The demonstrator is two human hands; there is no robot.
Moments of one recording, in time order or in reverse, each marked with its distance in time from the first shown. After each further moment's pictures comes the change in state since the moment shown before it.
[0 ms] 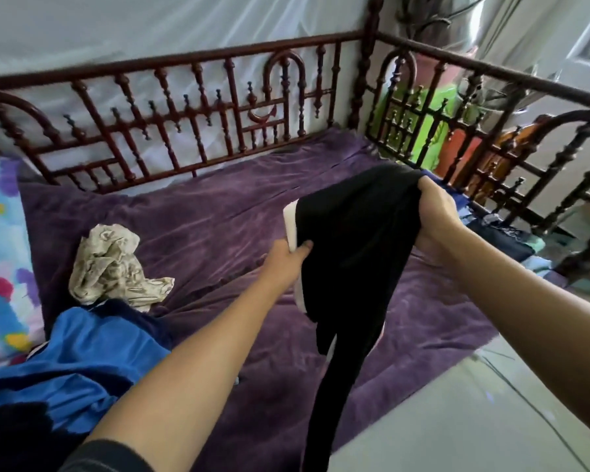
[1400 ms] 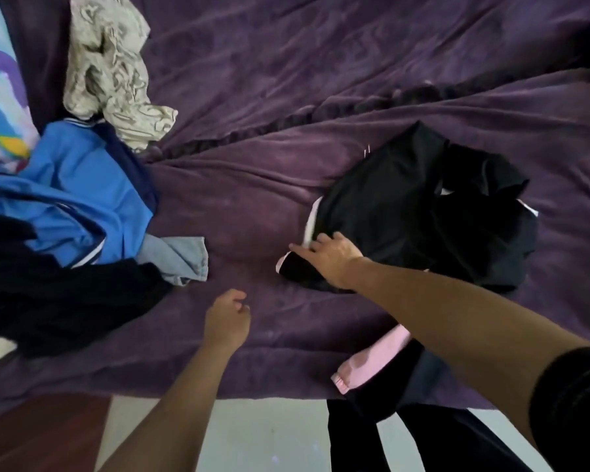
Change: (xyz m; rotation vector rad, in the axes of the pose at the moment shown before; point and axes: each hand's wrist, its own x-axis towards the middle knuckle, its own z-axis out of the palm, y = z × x) left_hand -0.004 -0.258 0.106 0.502 0.378 -0.974; right_hand 0.183 0.407 -0.040 -1.859 -1.734 -0.730
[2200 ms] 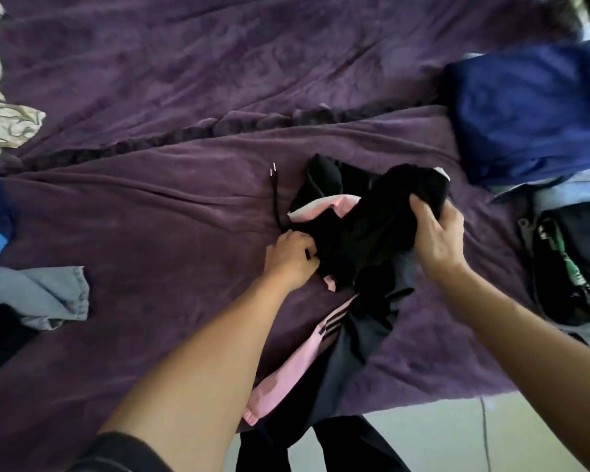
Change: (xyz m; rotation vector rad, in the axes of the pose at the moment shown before) left_hand 0.007 0.235 0.137 0.143 -0.287 0.660; right_hand -0.202 0.170 -0.011 1.277 1.070 0.970
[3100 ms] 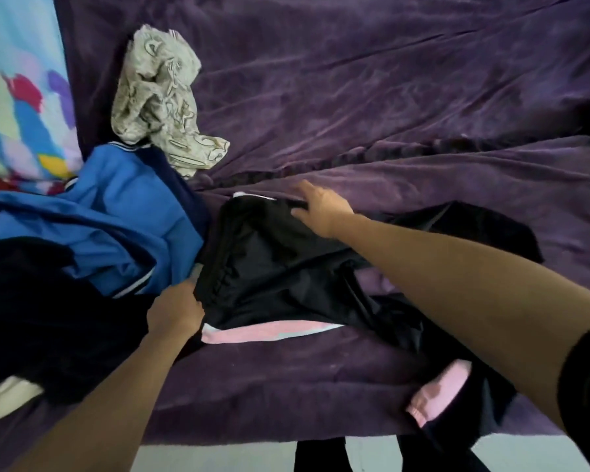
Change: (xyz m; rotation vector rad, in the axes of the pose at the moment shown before) left_hand -0.203 -0.337 -0.250 0.344 0.262 -0.562; right_hand -0.114 -0.163 0.377 -0.693 -0.770 -0.443
